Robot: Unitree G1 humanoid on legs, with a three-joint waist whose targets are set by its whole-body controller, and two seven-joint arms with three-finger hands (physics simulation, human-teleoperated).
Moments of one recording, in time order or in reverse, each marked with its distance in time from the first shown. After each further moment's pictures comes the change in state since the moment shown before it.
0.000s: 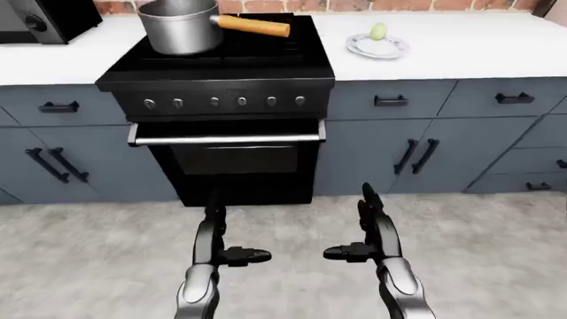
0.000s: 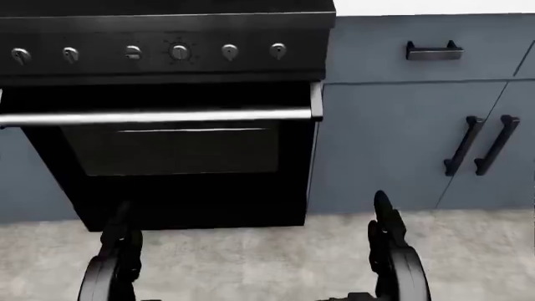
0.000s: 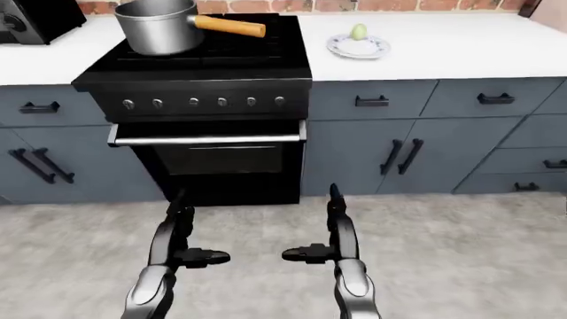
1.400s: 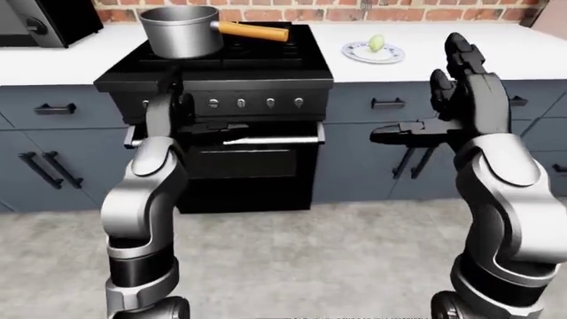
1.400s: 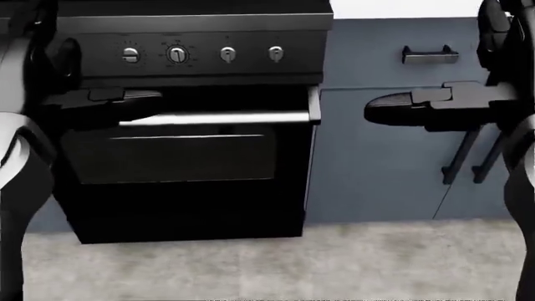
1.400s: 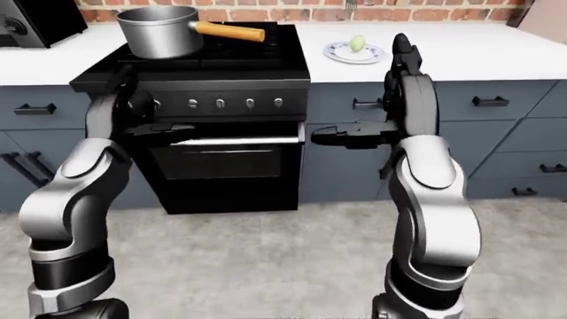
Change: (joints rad) left arm -0.702 0.216 0.156 -0.309 -0.246 0.786 0.206; right arm -0.666 -0.275 -0.191 -0.653 -0.001 0.993 -0.021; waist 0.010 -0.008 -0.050
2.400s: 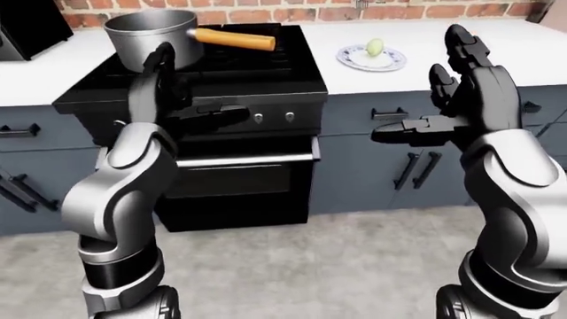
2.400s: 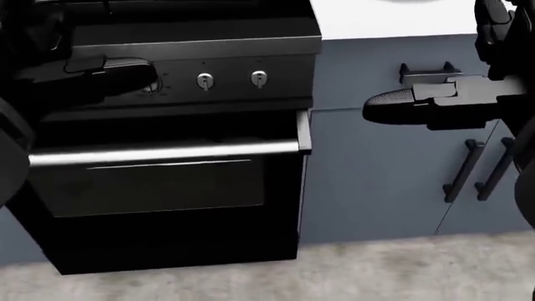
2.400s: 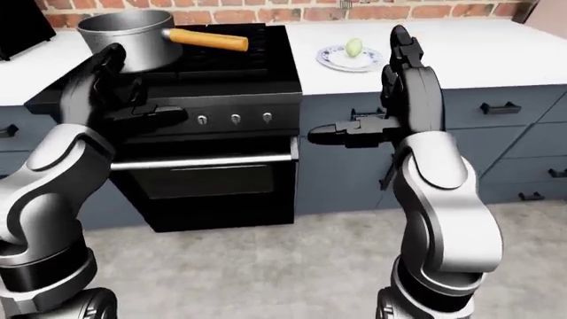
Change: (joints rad) left arm -0.058 0.074 0.023 -0.117 -0.263 0.116 0.163; right arm -0.034 -0.039 -0.004 -0.069 0.093 0.102 -0.026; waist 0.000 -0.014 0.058
